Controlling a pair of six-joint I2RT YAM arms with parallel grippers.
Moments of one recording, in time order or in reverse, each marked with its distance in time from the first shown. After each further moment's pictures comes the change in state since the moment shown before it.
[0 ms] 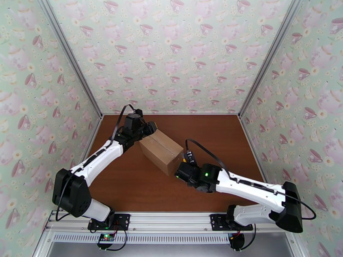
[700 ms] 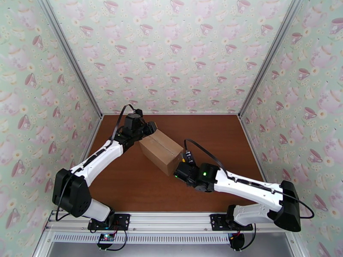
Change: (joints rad) left arm 0.000 0.000 0.000 0.000 0.000 0.000; right arm 0.000 0.021 0.008 0.000 0.001 -0.008
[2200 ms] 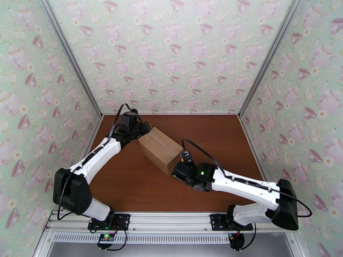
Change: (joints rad) left arm 0.087 0.043 0.087 -0.158 -0.076 0.100; right arm 0.000 0.023 0.015 0.003 0.011 -0.026
